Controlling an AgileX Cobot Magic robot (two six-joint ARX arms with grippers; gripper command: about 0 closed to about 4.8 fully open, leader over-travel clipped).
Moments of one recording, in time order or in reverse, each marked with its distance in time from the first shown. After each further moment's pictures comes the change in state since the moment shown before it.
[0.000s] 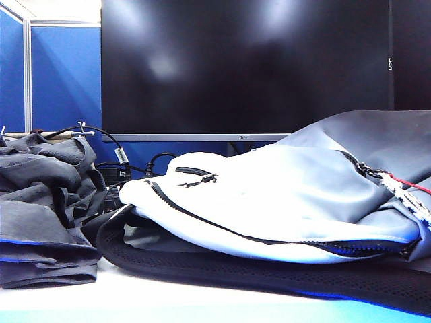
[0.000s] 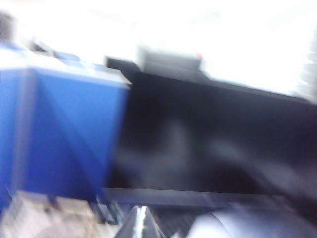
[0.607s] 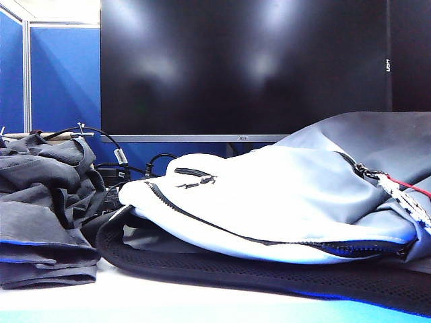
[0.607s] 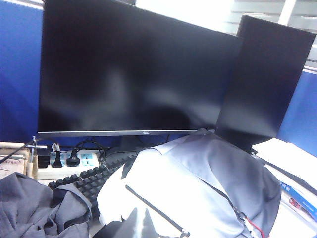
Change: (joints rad) left arm 0.000 -0.200 0.000 -0.348 0.274 -0.057; right arm 0.013 -0.507 -0.307 -0.183 0.161 -0.028
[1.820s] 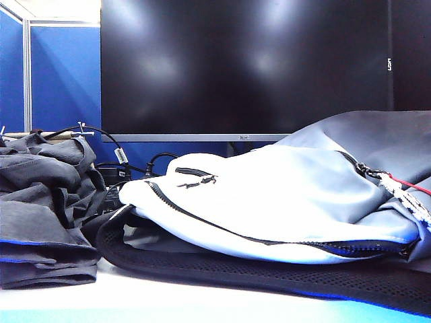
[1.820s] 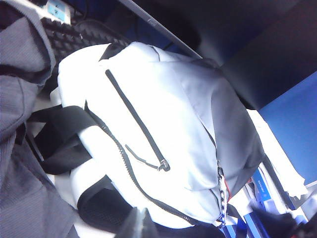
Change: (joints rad) left arm 0.000 -0.001 -0.601 0.331 0.132 -0.490; right arm -0.006 -0.221 -0.659 -0.206 0.352 -0.023
